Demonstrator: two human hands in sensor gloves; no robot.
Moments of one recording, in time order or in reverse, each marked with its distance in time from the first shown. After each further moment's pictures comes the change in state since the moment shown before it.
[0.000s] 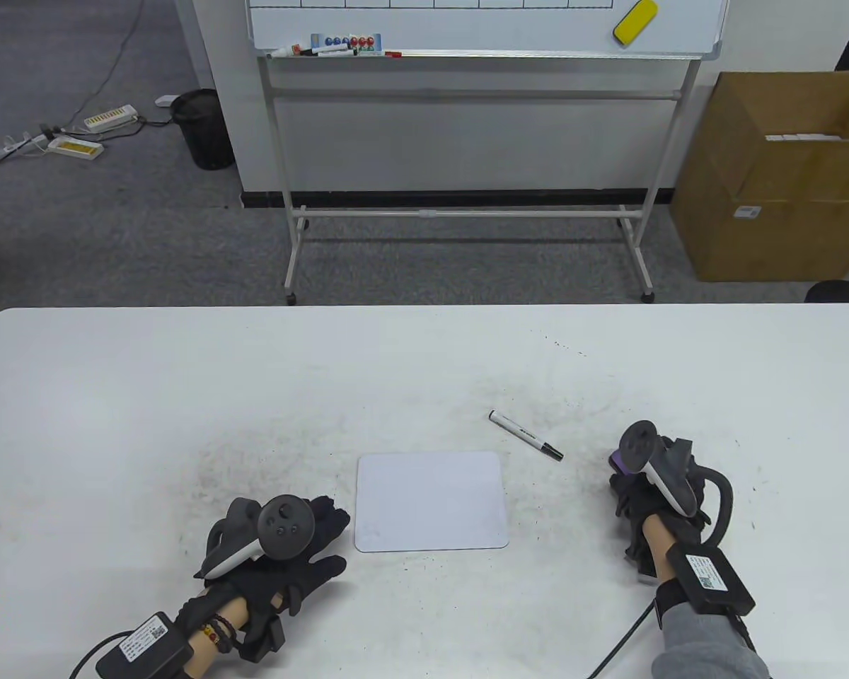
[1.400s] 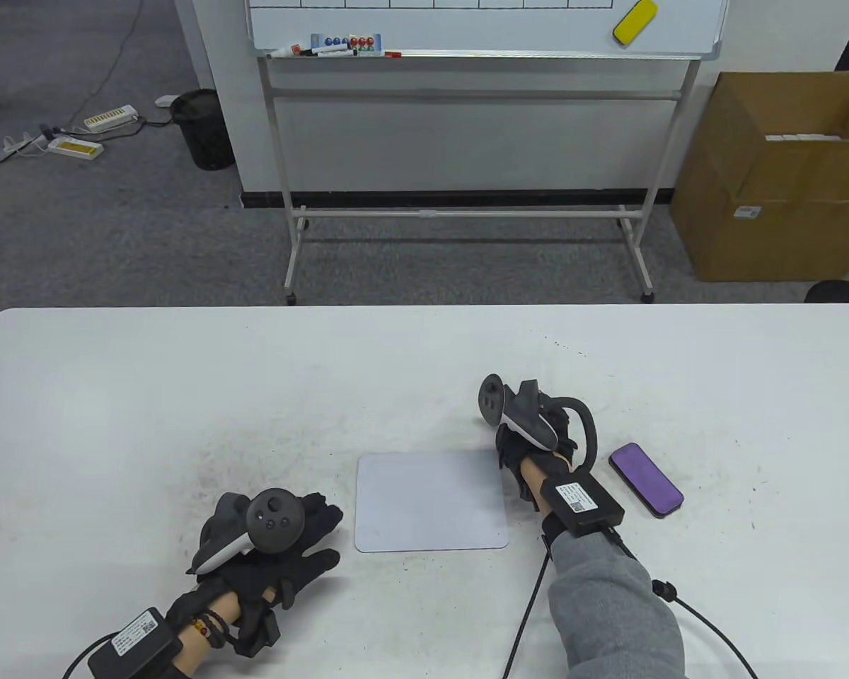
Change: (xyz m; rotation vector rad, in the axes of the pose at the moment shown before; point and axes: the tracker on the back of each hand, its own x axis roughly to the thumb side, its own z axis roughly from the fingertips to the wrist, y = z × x) left_hand -0.009 0.006 0.000 0.013 0.004 0.035; right_hand 0.176 -0.025 -0.008 -0.059 -0.315 0.023
